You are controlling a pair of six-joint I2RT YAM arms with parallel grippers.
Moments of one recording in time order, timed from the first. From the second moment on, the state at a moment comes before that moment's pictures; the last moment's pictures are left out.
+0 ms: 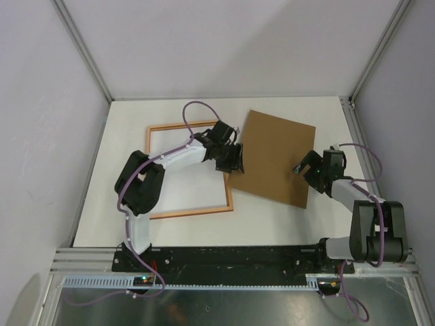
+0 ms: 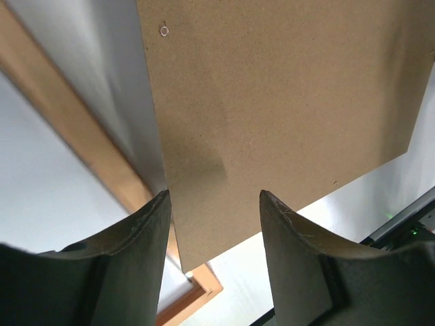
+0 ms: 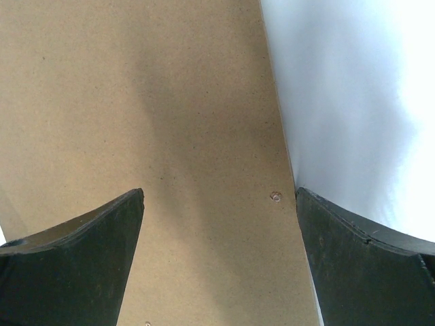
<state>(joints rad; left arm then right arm) -0.67 1.97 1.46 -0.48 0.27 -0.53 -0.06 1.35 0.57 -0.02 -0.13 0.65</state>
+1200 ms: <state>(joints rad) -0.61 1.62 1.02 -0.37 0.19 -0.53 0.20 1.40 0.57 0.07 -0.14 0.70</state>
